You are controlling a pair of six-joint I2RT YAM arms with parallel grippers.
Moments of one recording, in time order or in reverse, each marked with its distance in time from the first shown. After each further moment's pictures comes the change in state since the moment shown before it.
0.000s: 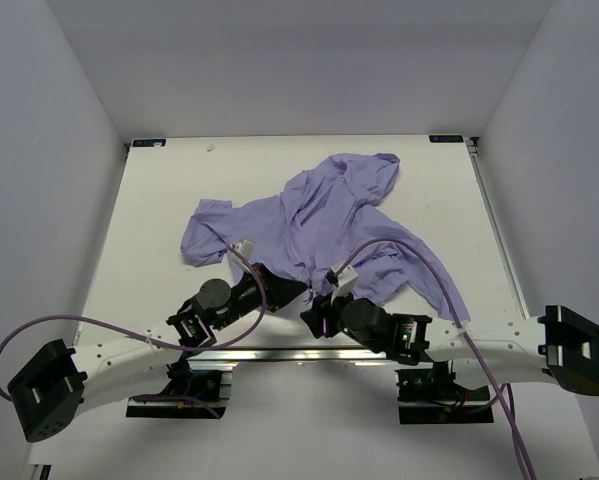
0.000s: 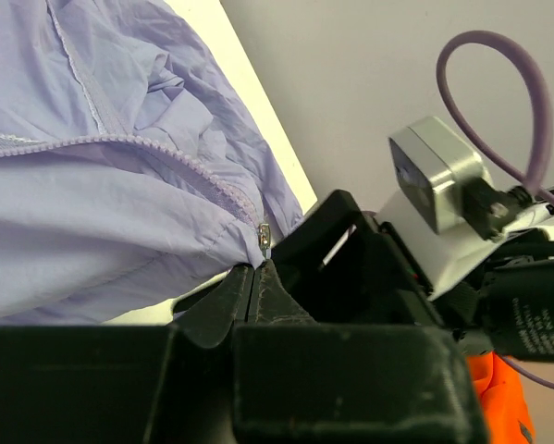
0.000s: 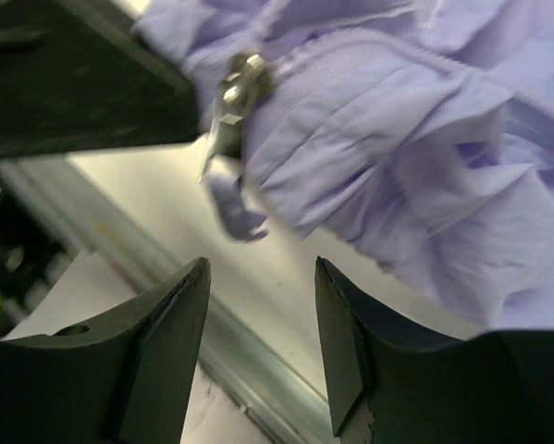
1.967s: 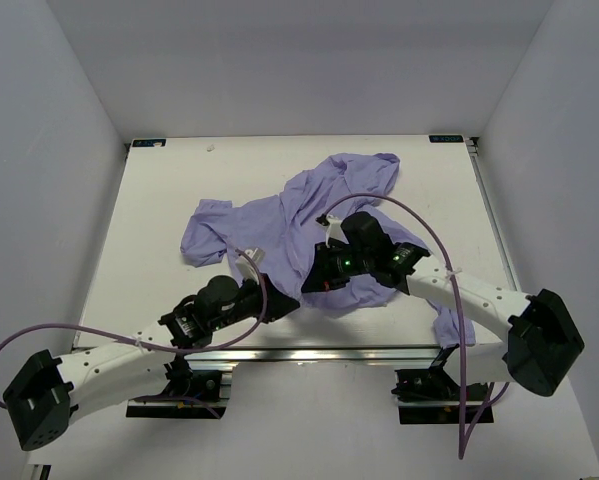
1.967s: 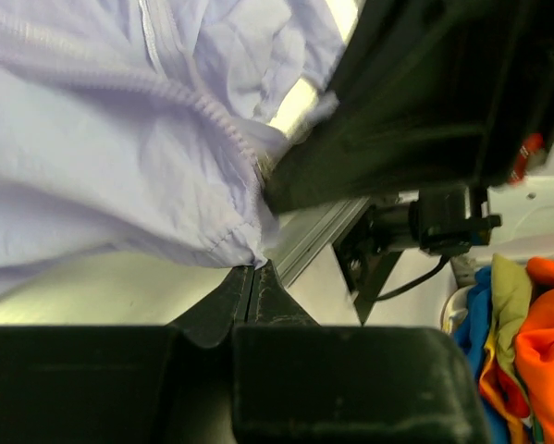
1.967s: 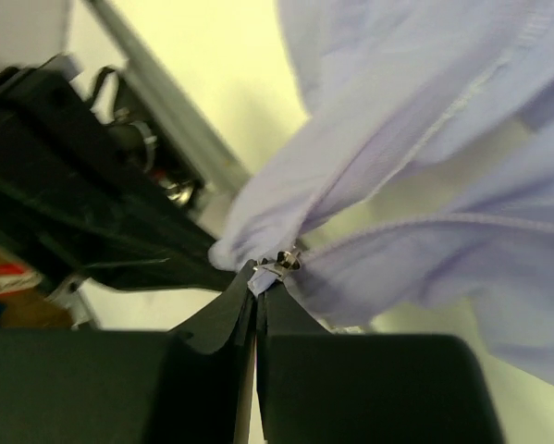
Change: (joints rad) left arm 0.006 -0.071 0.061 -0.385 0.077 0.092; right arm -0.530 0.257 0.460 -0.455 -0.925 0.064
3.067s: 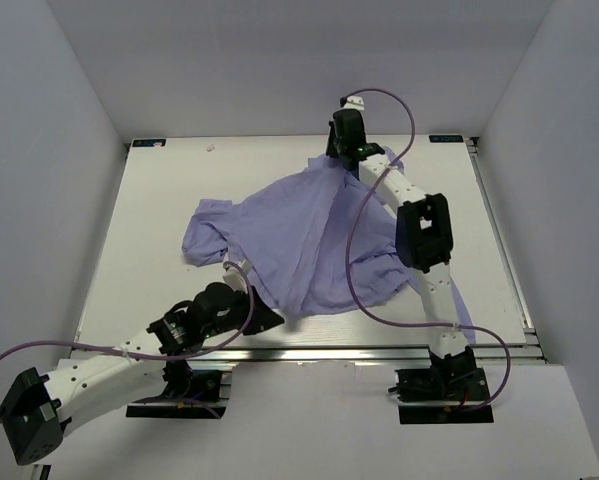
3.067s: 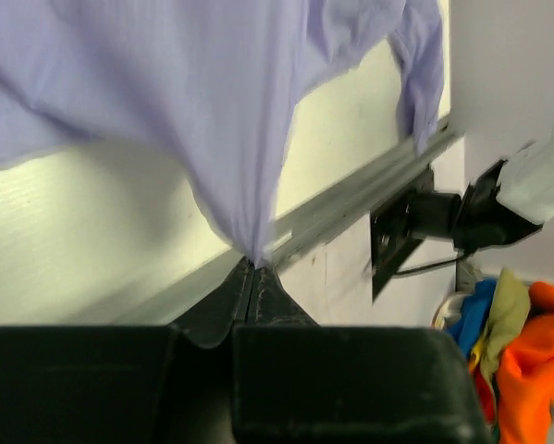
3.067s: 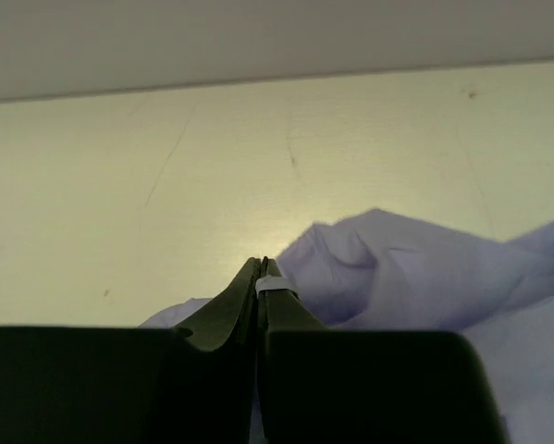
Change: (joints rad) left arm 0.021 -0.136 -0.038 -0.329 -0.006 -0.152; right arm -0.393 1.081 1.238 0.033 0.745 -0.267
